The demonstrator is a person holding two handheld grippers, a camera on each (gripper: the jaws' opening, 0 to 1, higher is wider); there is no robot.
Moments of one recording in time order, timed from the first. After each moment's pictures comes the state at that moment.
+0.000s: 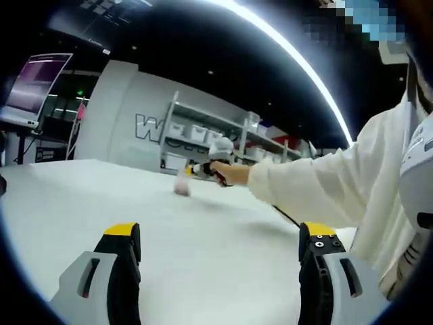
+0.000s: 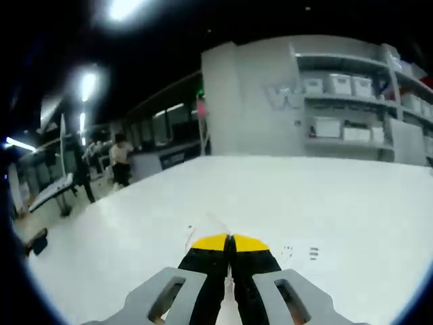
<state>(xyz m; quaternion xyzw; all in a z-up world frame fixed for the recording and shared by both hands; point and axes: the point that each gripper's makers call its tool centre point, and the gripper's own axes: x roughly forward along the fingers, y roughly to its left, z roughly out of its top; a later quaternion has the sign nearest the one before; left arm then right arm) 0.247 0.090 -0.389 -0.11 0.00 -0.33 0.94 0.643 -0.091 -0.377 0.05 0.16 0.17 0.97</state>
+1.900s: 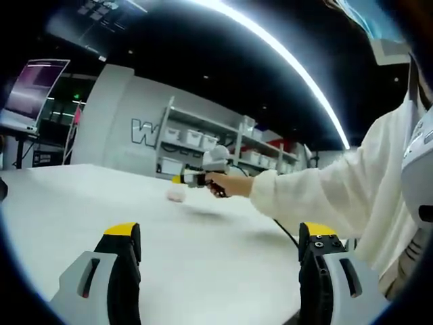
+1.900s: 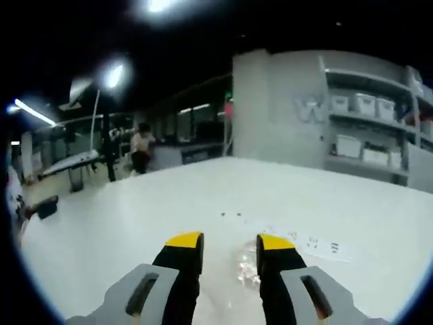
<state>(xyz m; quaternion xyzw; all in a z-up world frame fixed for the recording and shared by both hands) 0.239 0.087 -0.382 -0.11 -0.01 -0.34 0.93 0.606 -0.055 -0.378 -0.03 0.11 0.23 0.97</state>
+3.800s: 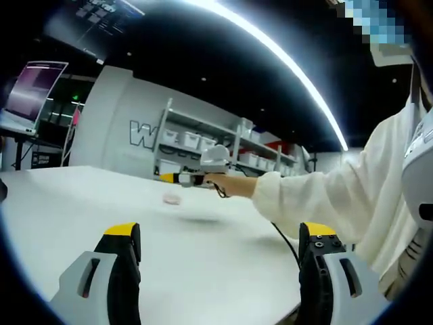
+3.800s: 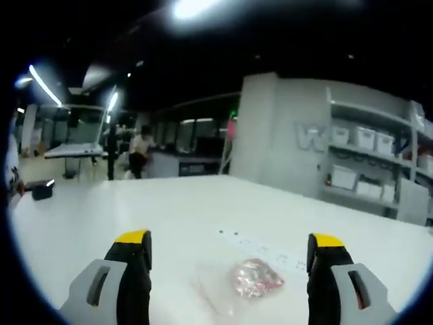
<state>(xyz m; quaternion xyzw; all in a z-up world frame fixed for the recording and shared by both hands) 0.229 0.084 -0.375 -0.11 -0.02 -0.35 0.93 0.590 -0.043 -0.351 -0.09 0.05 0.22 0.97</state>
